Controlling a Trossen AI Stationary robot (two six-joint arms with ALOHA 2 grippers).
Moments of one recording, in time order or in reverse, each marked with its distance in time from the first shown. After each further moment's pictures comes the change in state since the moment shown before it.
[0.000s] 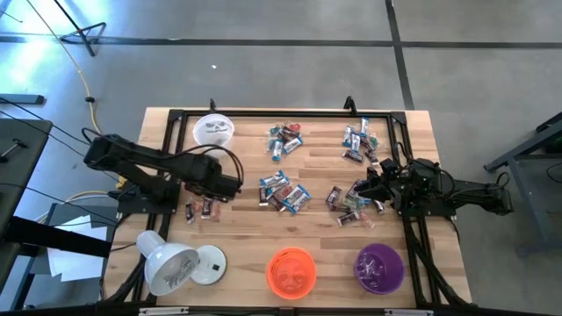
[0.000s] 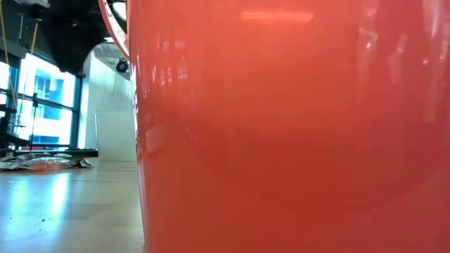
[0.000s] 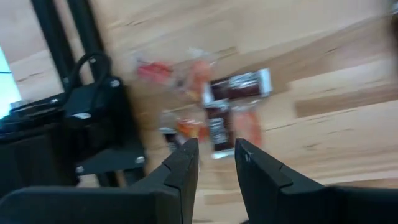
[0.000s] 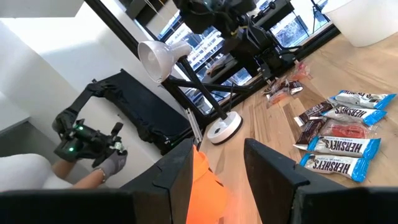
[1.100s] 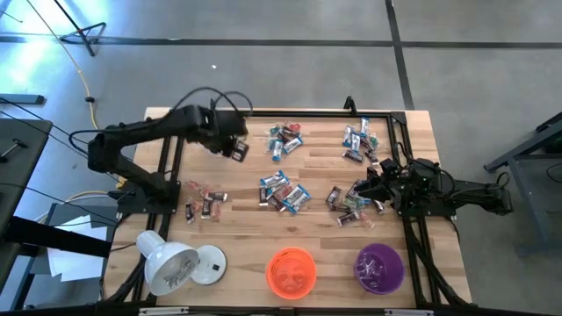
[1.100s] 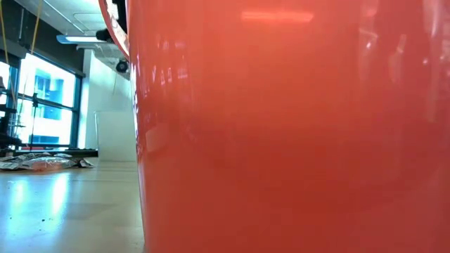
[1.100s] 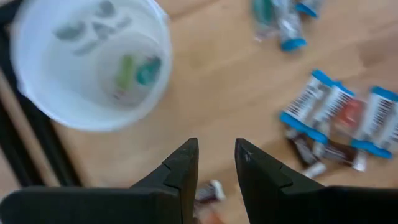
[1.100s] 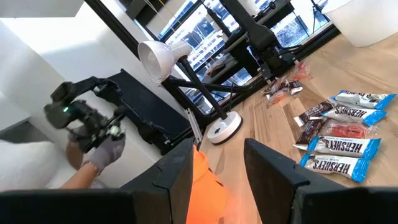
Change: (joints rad) left arm 0.436 0.003 0.221 0.209 -0.069 0.587; right arm 0.000 0.000 0.000 0.000 0.000 0.000
